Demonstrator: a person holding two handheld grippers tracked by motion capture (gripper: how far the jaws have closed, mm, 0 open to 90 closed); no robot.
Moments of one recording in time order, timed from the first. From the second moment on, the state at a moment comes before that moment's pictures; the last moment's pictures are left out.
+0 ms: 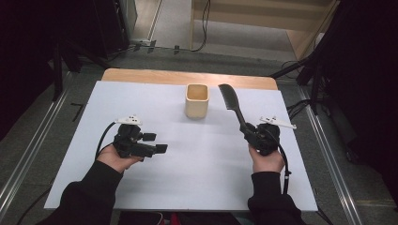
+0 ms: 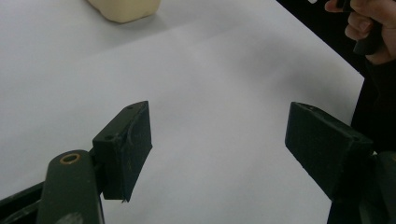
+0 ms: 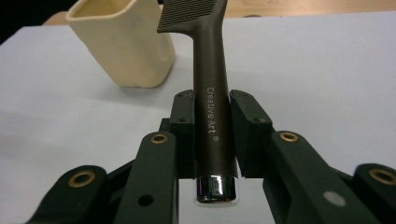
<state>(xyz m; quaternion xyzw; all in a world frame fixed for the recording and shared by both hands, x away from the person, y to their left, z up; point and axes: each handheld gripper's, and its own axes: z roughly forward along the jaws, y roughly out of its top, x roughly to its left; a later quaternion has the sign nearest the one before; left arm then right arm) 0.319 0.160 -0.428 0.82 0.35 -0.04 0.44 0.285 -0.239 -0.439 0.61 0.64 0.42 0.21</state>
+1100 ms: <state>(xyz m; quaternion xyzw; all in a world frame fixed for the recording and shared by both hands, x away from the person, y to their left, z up) 0.337 0.112 -0.399 0.83 0.33 -0.03 0.45 0.245 -0.204 -0.455 0.59 0.59 0.46 0.28</state>
